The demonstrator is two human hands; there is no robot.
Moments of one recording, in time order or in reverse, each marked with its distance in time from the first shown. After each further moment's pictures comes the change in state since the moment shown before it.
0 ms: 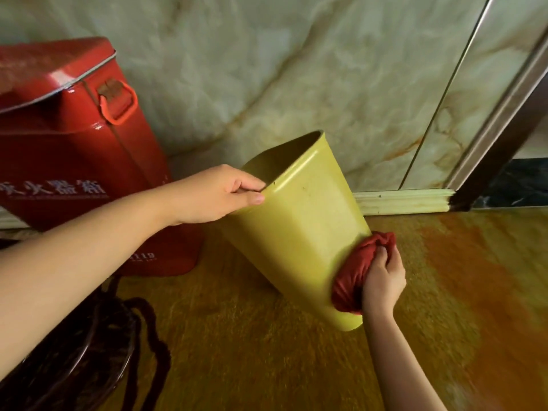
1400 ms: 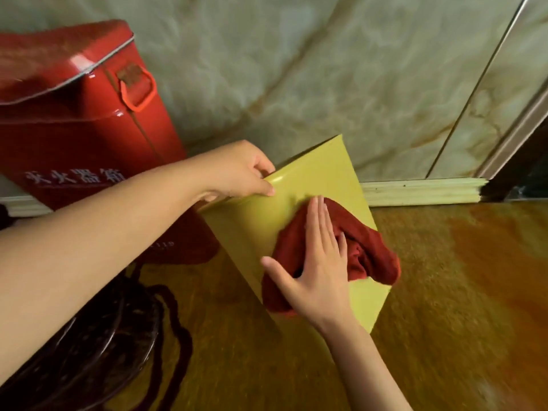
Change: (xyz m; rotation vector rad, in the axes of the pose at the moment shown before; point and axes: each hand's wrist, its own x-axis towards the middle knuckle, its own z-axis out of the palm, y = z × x) left_hand 0.009 0.002 -0.004 -0.068 0.065 -0.272; right_hand -0.103 -0.042 0.045 -0.406 -0.578 -0.727
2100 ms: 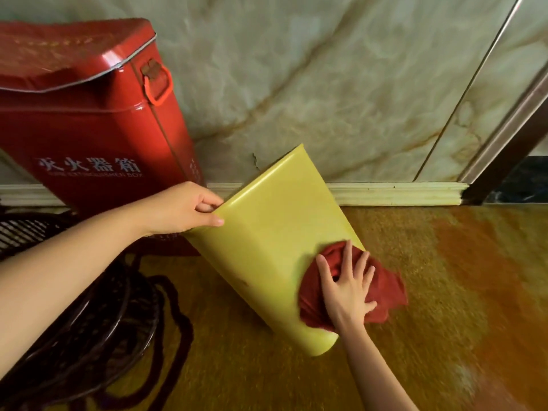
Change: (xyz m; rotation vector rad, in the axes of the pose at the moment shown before) left_hand -0.062 -0.092 -0.012 -0.063 -0.066 0.059; right_hand -0.036 0.055 0.017 -0.038 -0.016 0.662
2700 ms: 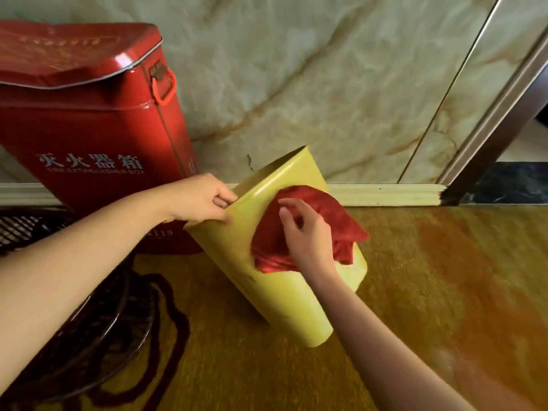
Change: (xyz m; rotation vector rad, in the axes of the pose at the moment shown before) left_hand 0.002 0.017 0.002 0.002 -0.053 -0.039; right_hand -0.039 -0.116 -0.036 0.236 0.058 -0.458
